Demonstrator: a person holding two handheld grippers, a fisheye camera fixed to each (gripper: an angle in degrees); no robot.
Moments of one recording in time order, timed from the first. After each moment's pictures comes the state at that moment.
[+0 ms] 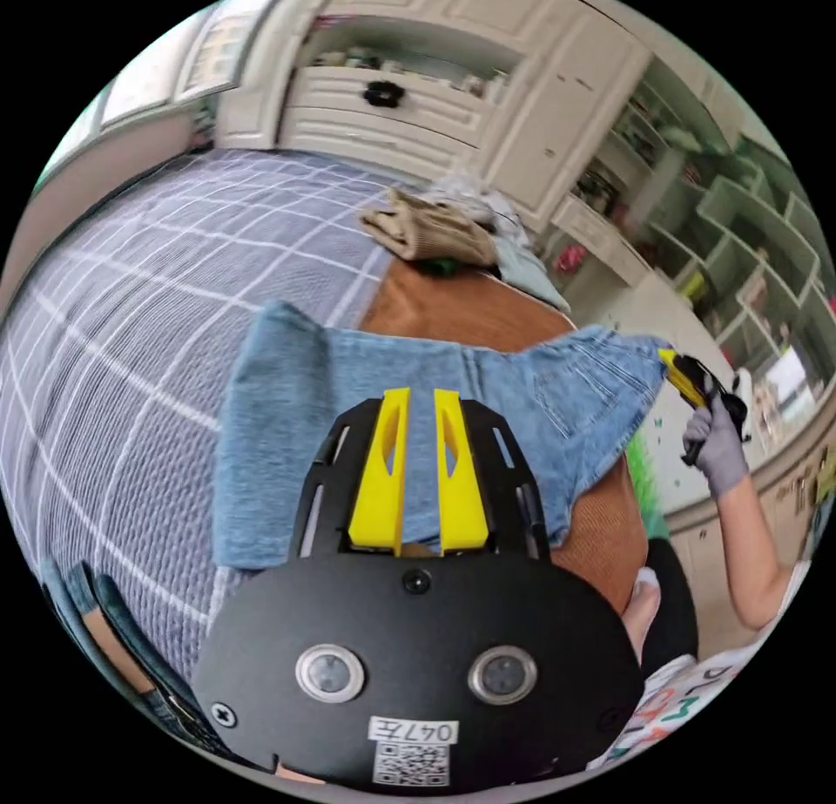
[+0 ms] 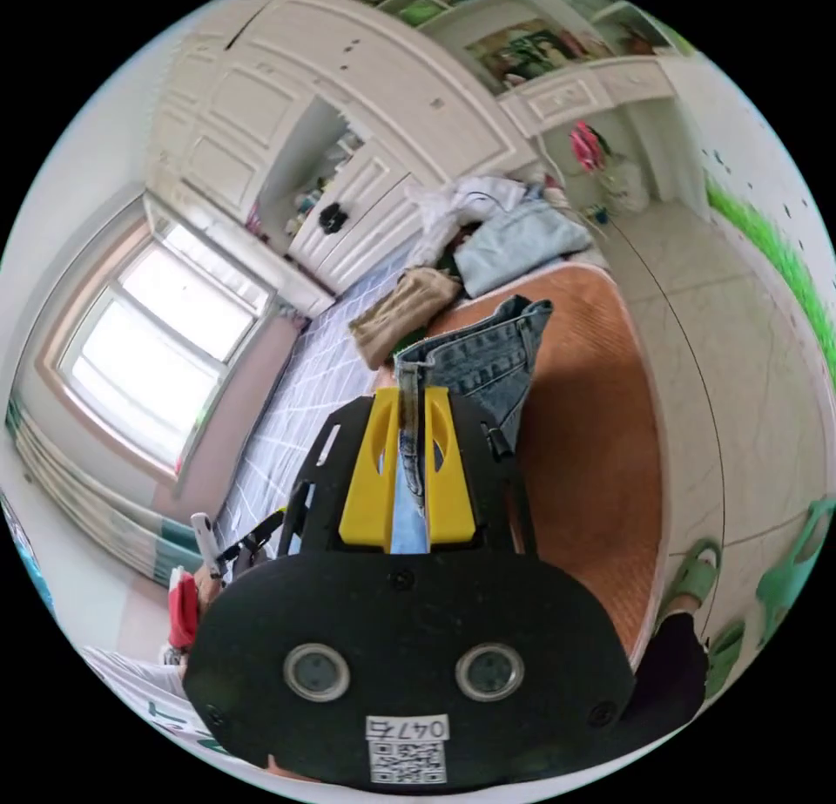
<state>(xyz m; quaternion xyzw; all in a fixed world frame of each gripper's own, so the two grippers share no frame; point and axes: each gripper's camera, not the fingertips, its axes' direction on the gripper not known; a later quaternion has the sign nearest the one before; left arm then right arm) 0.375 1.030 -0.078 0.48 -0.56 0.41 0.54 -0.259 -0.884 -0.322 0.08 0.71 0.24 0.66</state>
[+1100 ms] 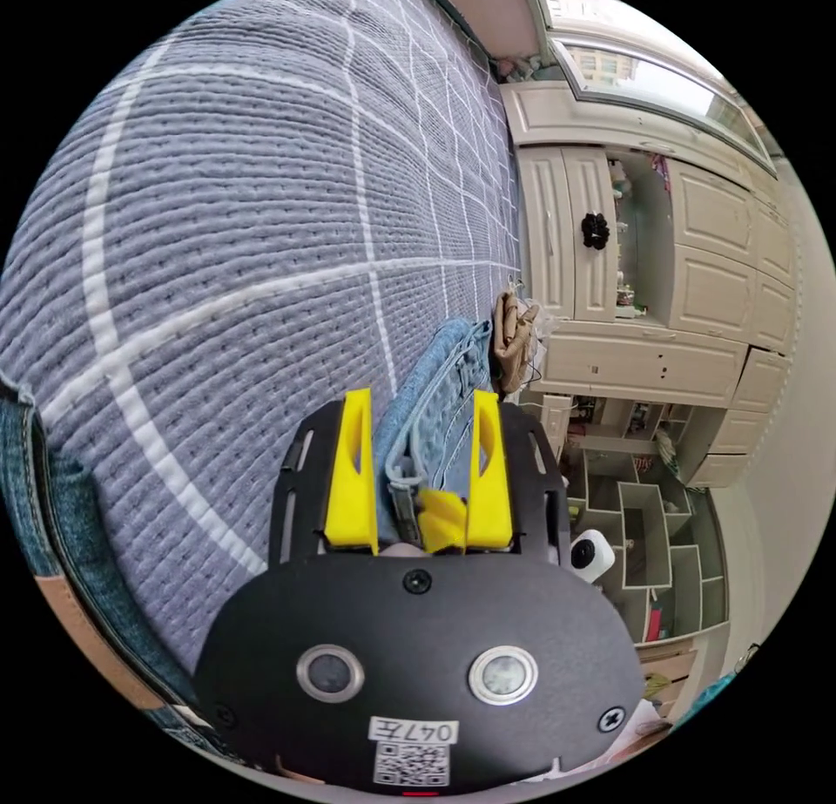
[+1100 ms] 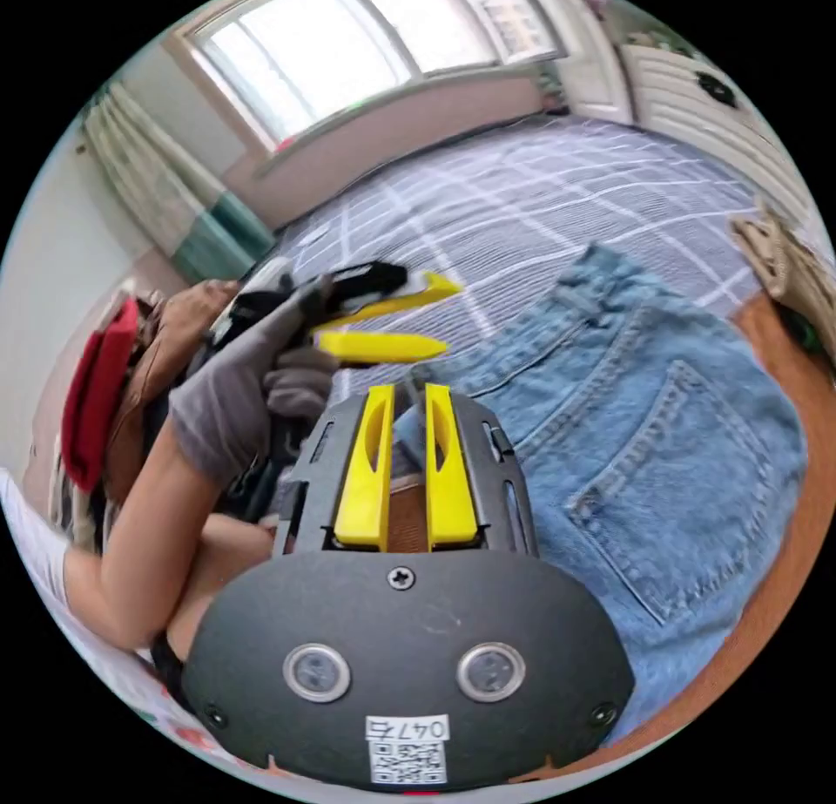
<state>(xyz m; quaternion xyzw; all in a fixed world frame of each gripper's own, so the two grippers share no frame) 0.115 1.339 -0.627 0.57 -0.18 0.24 0.77 0.056 -0.856 0.064 -0.38 0.49 0.17 0.77</state>
